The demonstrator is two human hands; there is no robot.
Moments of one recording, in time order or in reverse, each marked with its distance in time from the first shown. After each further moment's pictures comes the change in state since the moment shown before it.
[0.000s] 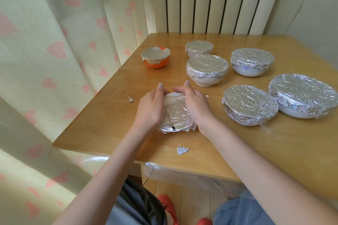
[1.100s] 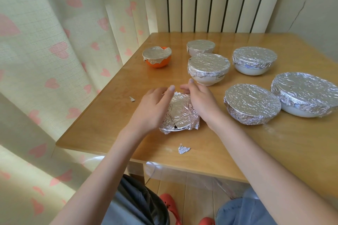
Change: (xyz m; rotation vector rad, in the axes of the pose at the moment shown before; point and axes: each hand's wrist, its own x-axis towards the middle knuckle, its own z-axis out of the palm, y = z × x) left_hand -0.009 0.006 -0.015 0.243 -0.165 0.225; right_hand 0.007 -0.004 -0.014 -0.118 -0.018 -0.061
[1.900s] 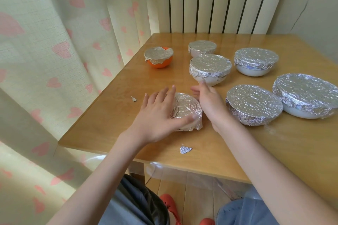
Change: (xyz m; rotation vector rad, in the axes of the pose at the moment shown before) left_hand -0.014 0.002 -0.001 0.390 -0.242 0.012; right_hand 0.003 0.010 -0.005 0.088 0.071 0.117
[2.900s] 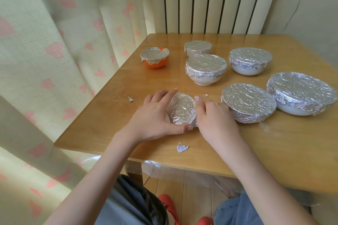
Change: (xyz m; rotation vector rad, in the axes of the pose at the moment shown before) left_hand 0.000 -0.005 0.000 -0.041 -0.025 0.052; right_hand -0.055 0.005 -0.015 -0.813 0.180 -0.261
